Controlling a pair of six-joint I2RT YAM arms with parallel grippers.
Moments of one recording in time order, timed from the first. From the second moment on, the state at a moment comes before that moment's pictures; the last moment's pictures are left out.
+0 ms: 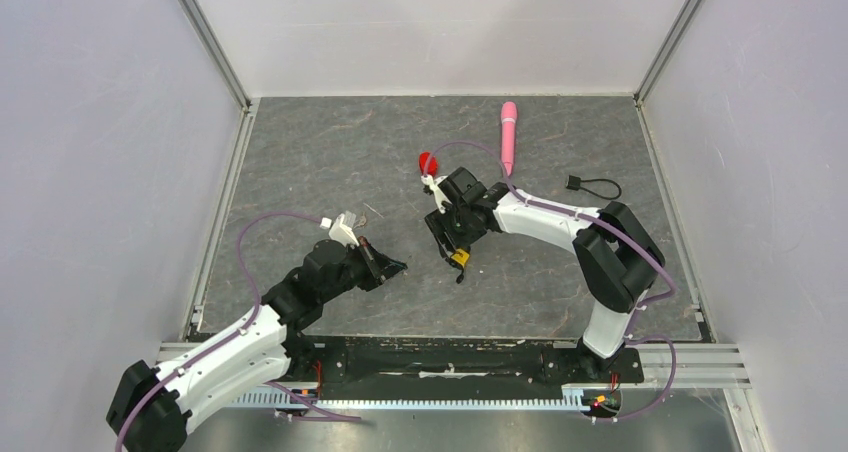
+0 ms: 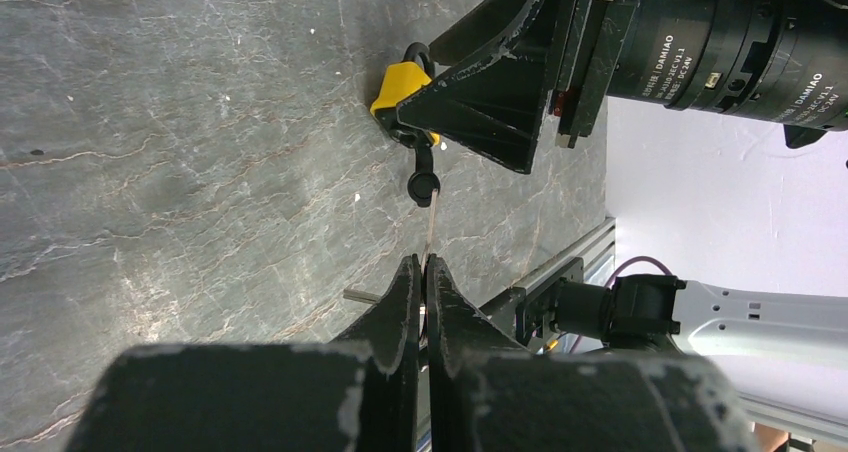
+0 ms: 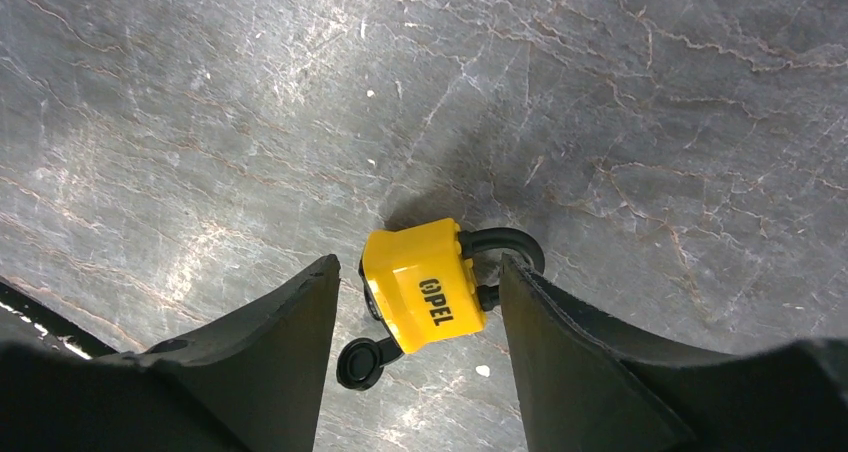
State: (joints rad) left arm -0.70 0.71 0.29 -0.01 0.08 -1.05; right arm 0.75 1.78 1.18 -0.50 -0.11 0.14
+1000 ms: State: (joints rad) left arm -0.70 0.72 0.29 -0.01 0.09 -1.05; right arm 0.76 1.84 1.19 -0.53 -0.11 0.15
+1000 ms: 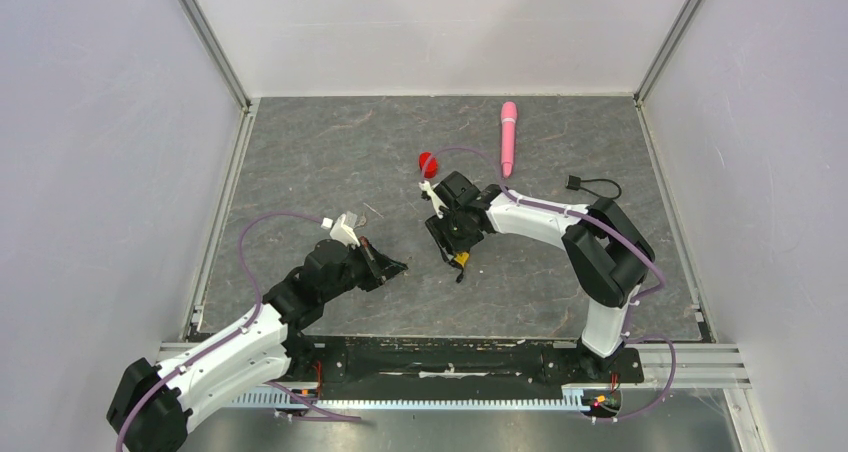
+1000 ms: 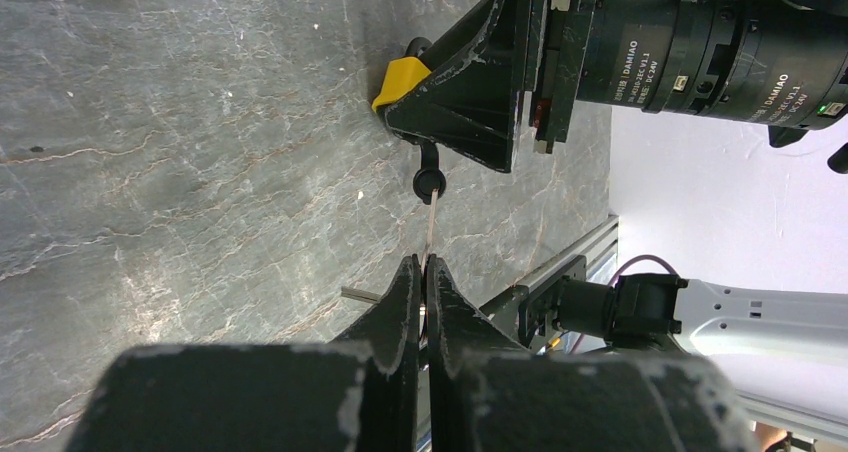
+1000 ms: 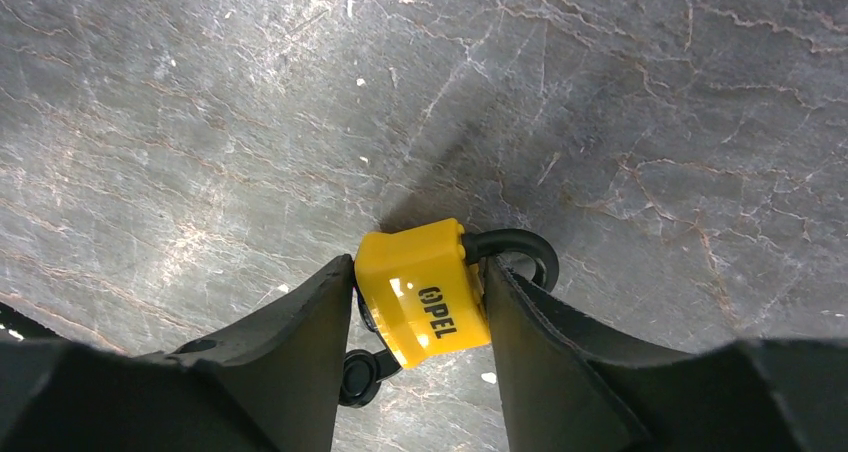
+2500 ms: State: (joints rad) left arm -0.74 0.96 0.40 0.23 0.26 -1.05; right arm 0.69 1.34 0.81 -0.09 -0.29 0.55
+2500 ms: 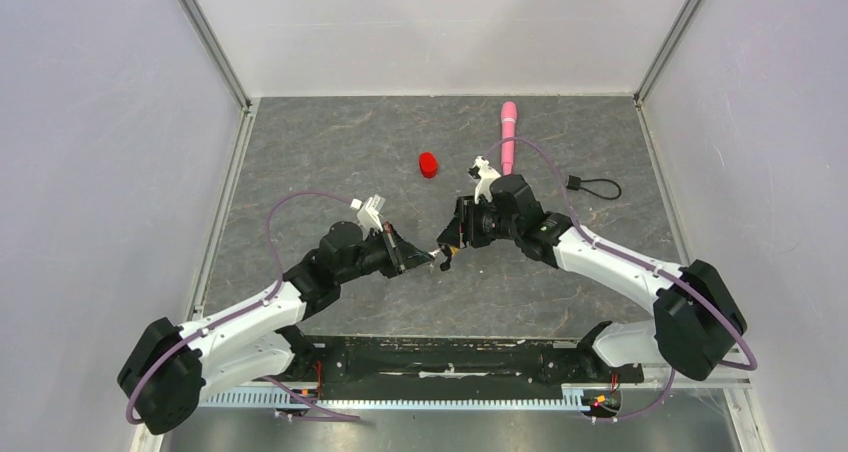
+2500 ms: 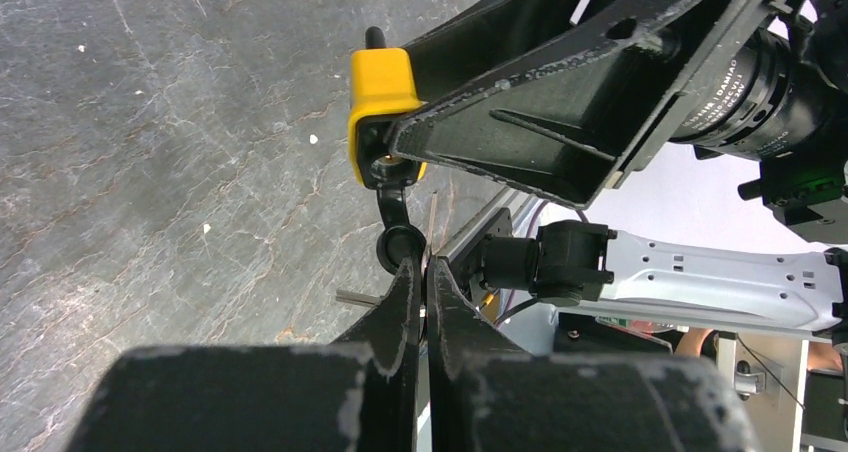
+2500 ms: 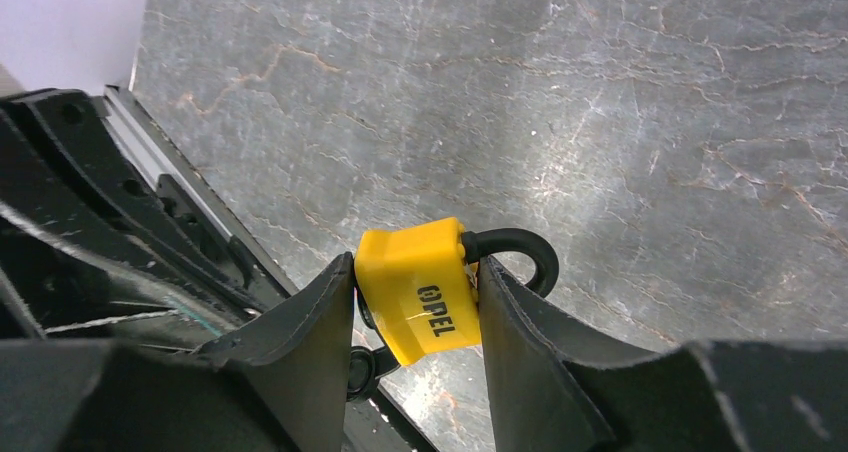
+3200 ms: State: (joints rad) left arm -0.74 0.98 0.45 0.17 0.23 -0.99; right arm 0.68 1.29 0.76 0.04 -0.32 0.58
